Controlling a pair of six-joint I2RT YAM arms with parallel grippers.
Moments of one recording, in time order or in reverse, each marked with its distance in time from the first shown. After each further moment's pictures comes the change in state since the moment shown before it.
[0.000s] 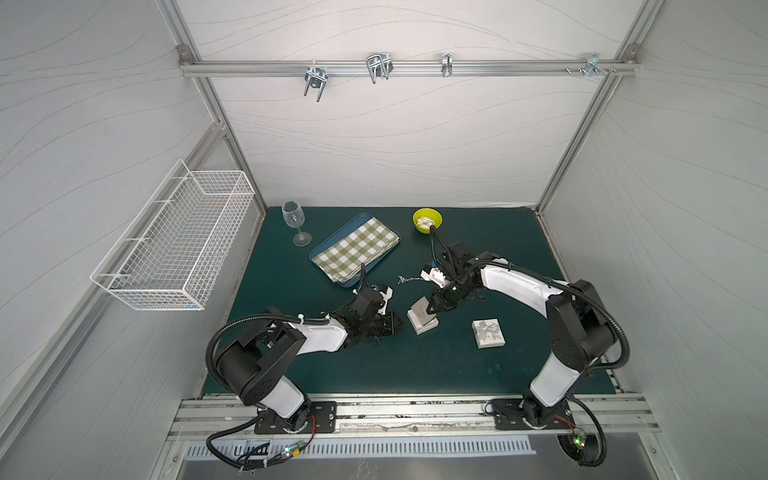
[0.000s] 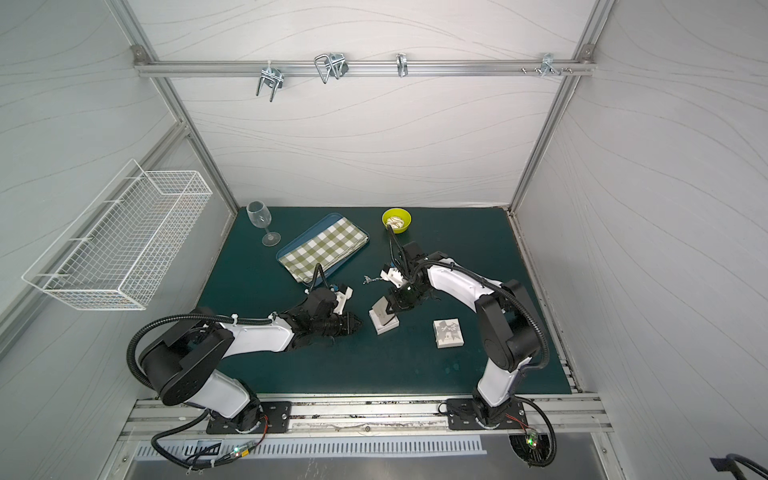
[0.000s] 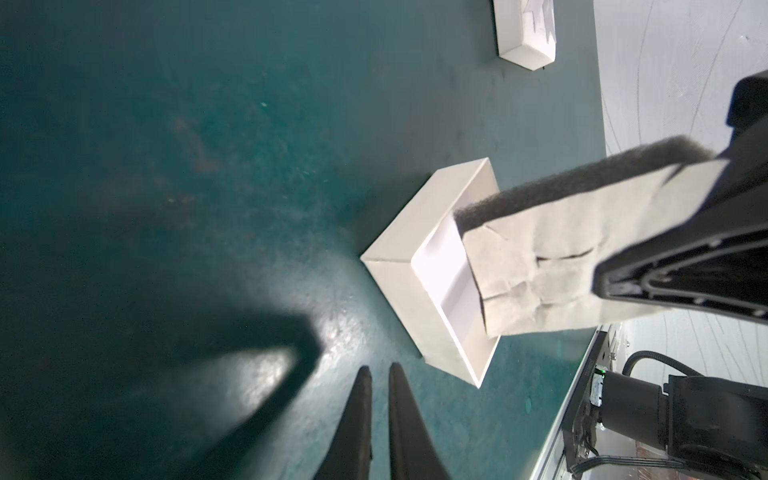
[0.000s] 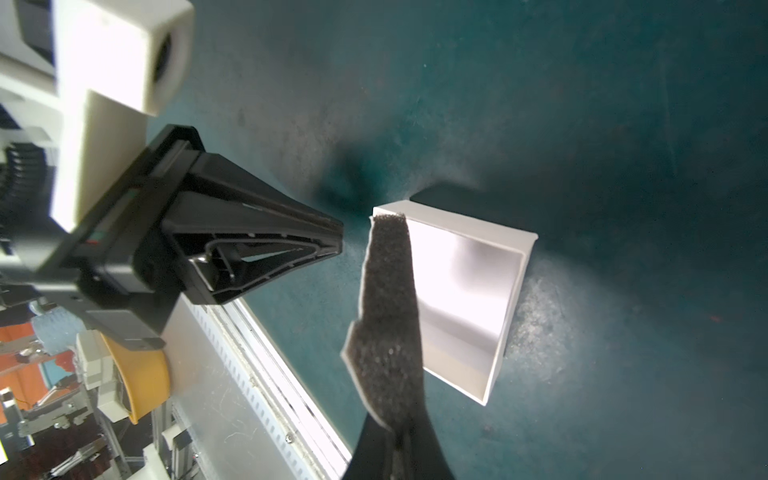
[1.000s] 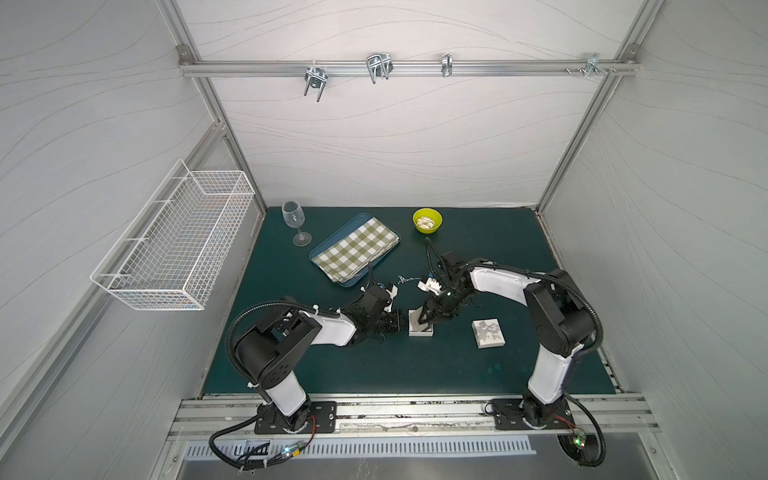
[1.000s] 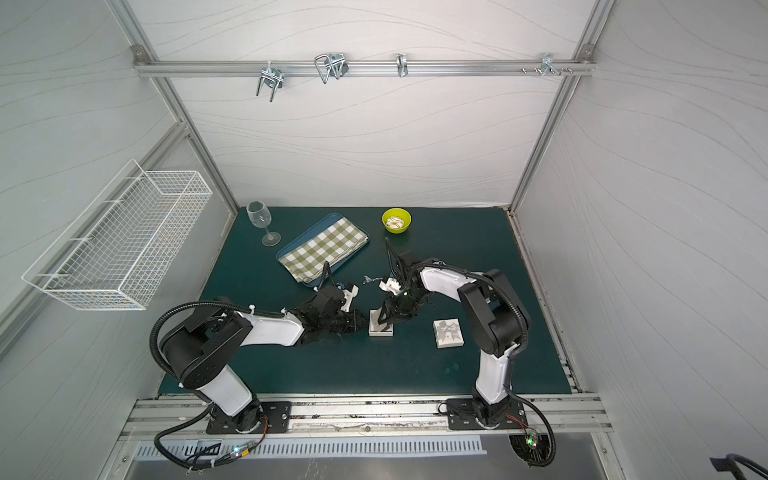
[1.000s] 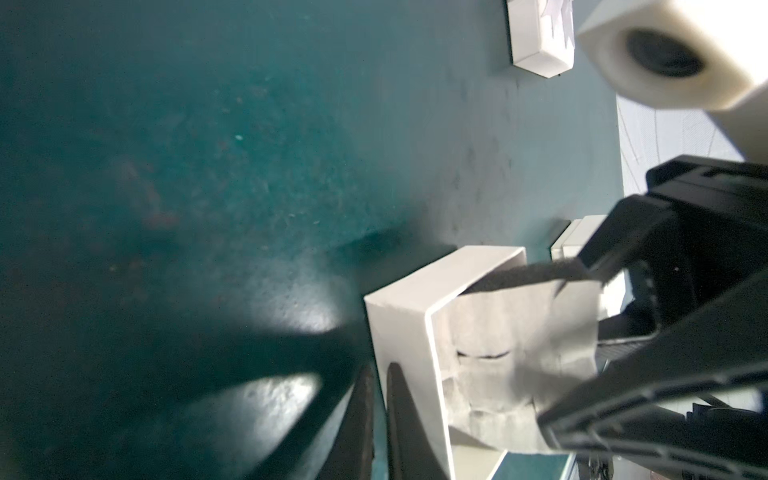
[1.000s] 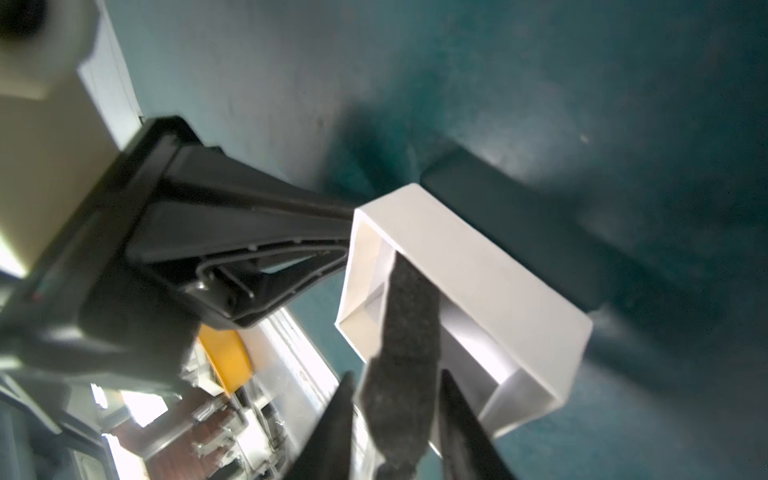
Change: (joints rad) left arm -0.008 0.109 0.060 0.039 -0.023 0.002; right arm 0.005 0.122 -0.045 0.065 -0.140 0.118
